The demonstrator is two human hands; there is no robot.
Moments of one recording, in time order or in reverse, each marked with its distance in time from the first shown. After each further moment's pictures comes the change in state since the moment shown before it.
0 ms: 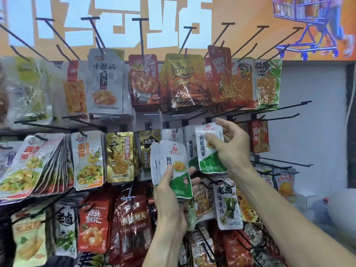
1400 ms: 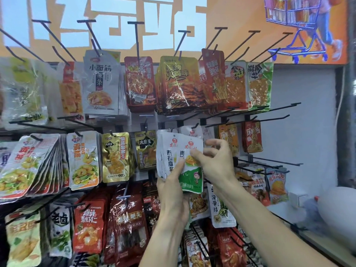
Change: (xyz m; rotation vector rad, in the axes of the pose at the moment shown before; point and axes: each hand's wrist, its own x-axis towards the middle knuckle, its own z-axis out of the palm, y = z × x) left_hand 0.012 -0.010 0.017 -0.160 0.005 -0.020; right_hand -0.042 -0.006 0.014 0.141 -0.017 0.316
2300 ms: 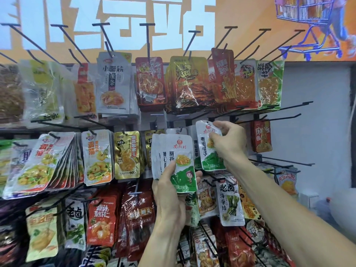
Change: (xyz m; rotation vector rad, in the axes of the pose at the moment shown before) left_hand -0.020 0.026 -0.016 0.099 -0.004 0.084; right_hand 0.043 -0.028 0.001 -0.325 0.140 -0.207
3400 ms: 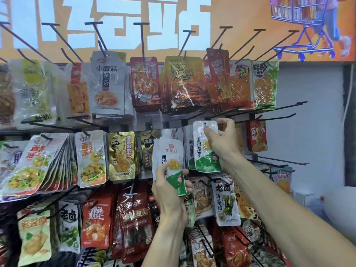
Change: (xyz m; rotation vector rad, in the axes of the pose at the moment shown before) left_hand 0.014 -0.020 0.004 -0.033 0.116 0.050; right_hand 0.013 0.014 0.006 0.234 -0.105 0.082
